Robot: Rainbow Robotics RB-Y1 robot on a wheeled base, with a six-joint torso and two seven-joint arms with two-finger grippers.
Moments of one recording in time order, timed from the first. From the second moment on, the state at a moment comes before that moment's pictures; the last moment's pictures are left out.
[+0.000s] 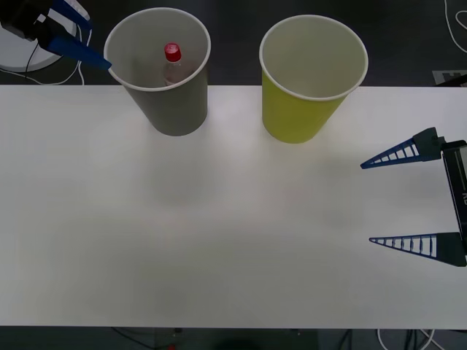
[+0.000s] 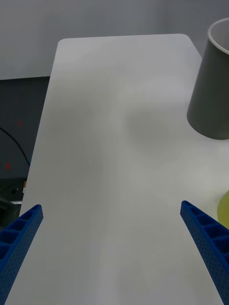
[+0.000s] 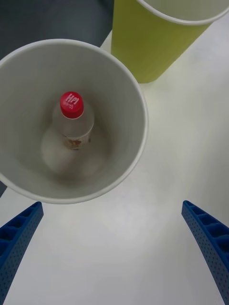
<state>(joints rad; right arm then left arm) 0.10 -1.16 -0.19 -2.05 1.10 -1.19 -0.14 -1.38 1.29 -0.90 -1.28 -1.19 -1.30 0.83</state>
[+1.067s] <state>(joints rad) 0.10 -1.16 -0.19 -2.05 1.10 -1.19 -0.14 -0.69 1.39 -0.30 -1.68 -1.17 -1.24 0.67</state>
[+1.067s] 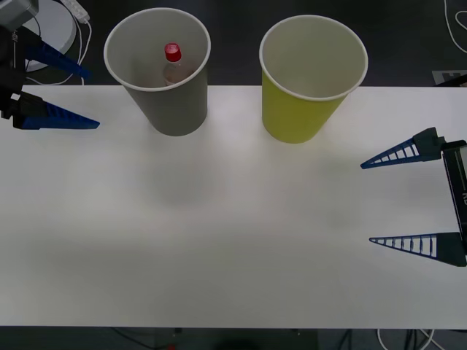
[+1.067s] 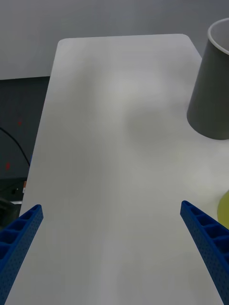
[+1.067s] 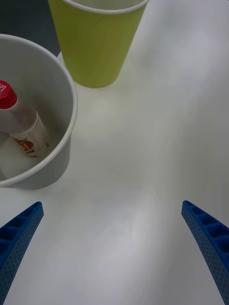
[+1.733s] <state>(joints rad) 0.10 -1.16 -0.19 -2.05 1.10 -1.19 -0.14 -0.15 1.34 0.12 -1.81 -1.10 -1.24 0.35</state>
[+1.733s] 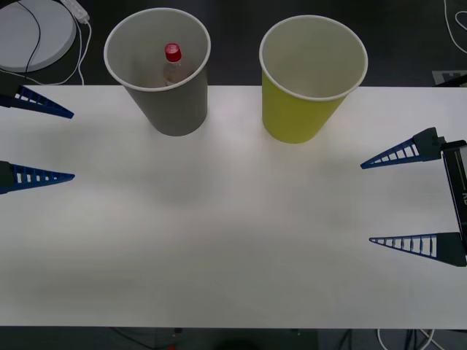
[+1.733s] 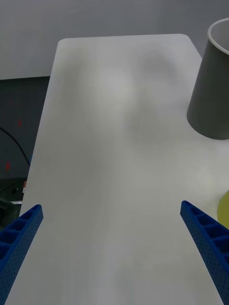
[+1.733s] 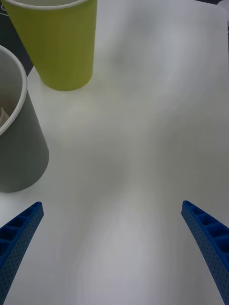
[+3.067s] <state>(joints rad) 0.10 -1.16 -0.19 -2.05 1.10 -1.19 -0.14 0.26 1.29 0.35 -1.84 -0.93 -1.33 -0.03</state>
